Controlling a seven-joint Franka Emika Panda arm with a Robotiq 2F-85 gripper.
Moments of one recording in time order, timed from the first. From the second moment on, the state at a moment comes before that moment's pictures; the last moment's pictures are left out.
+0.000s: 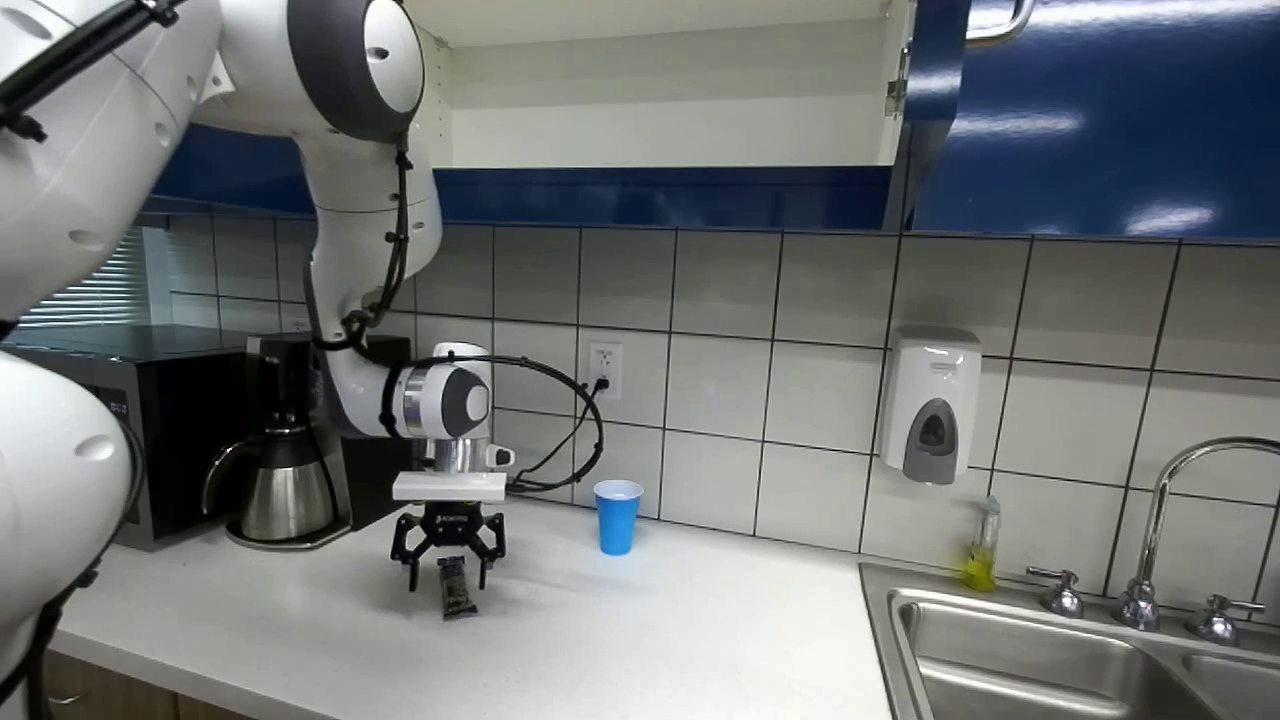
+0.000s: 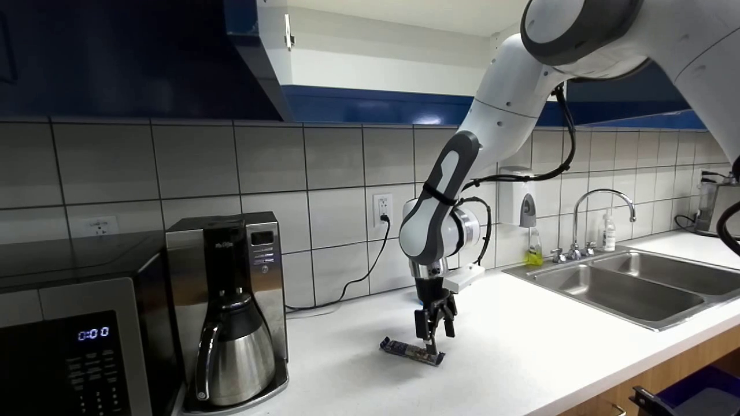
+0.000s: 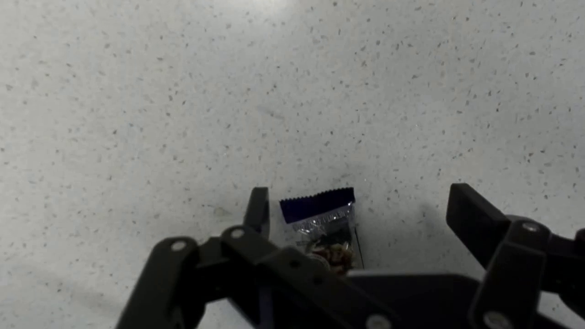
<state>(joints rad) 0.08 0.53 0.07 -2.14 -0.12 2.49 -0.29</state>
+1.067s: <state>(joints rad) 0.12 0.72 0.09 -1.91 -0.17 2.48 -0.30</state>
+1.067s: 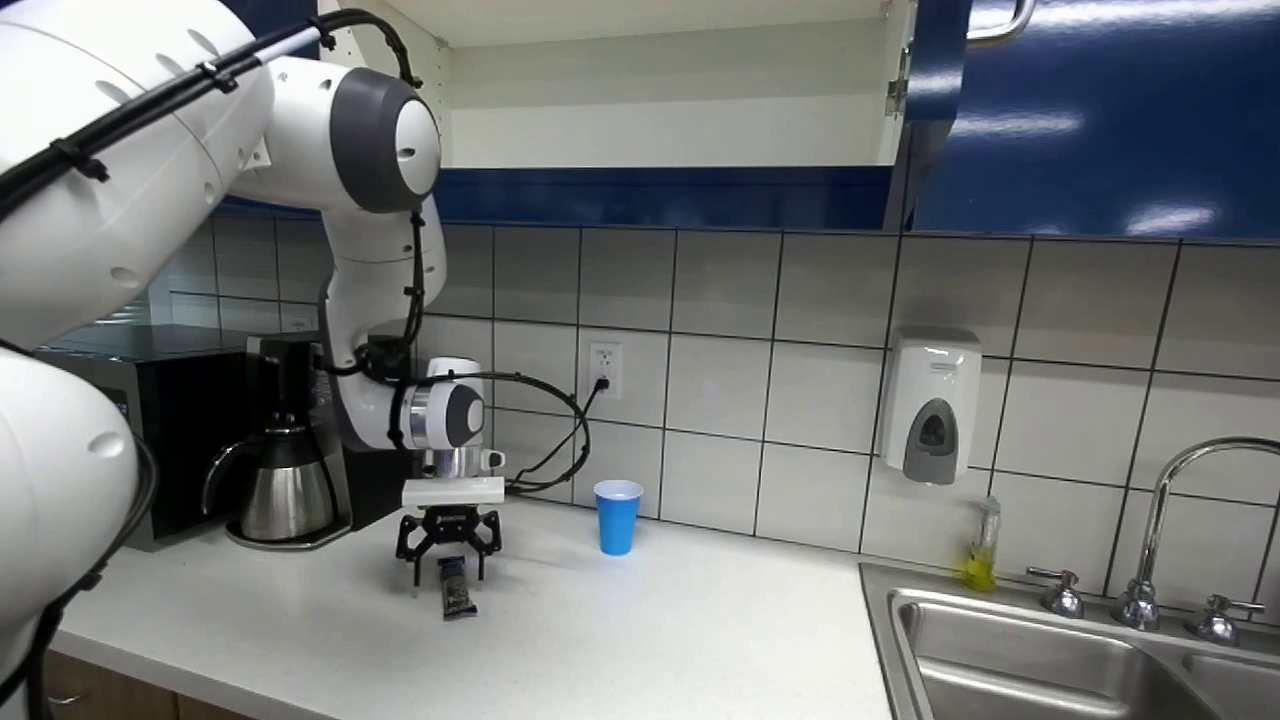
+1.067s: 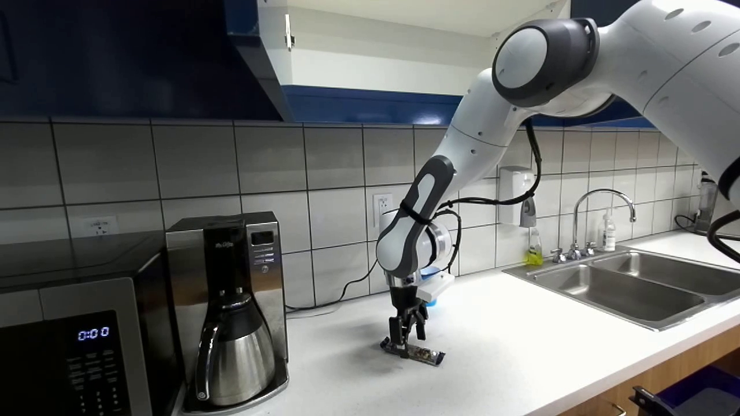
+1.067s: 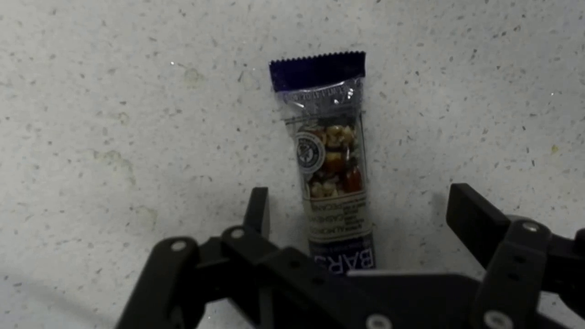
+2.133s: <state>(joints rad) 0.12 0.80 0.09 -1.79 -0.18 2.45 -0.30</state>
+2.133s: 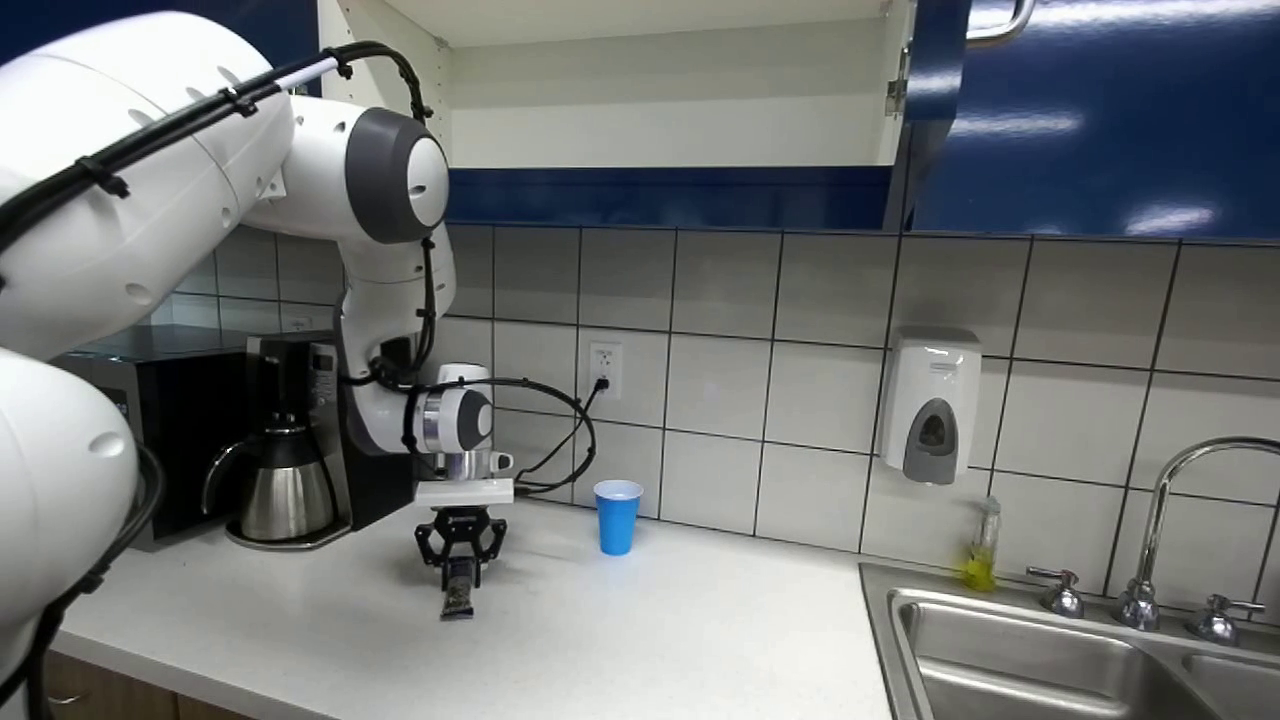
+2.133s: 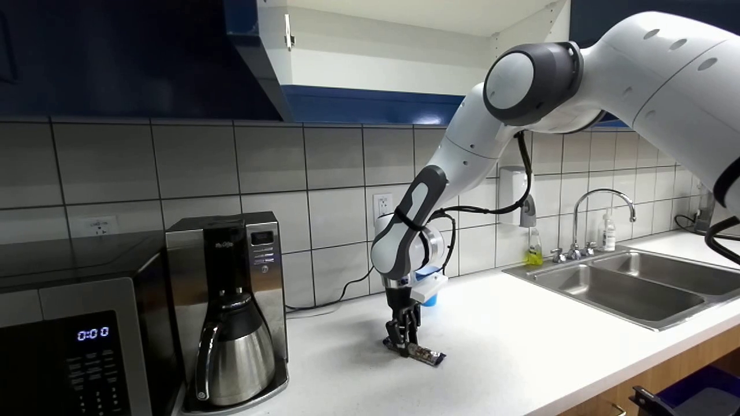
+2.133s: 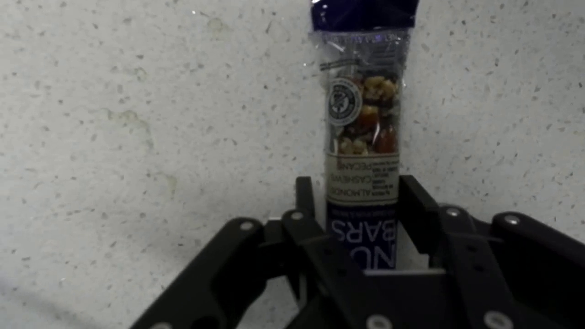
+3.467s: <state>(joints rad) 0.11 0.74 0.06 -1.80 -0.07 2.37 -0.08</state>
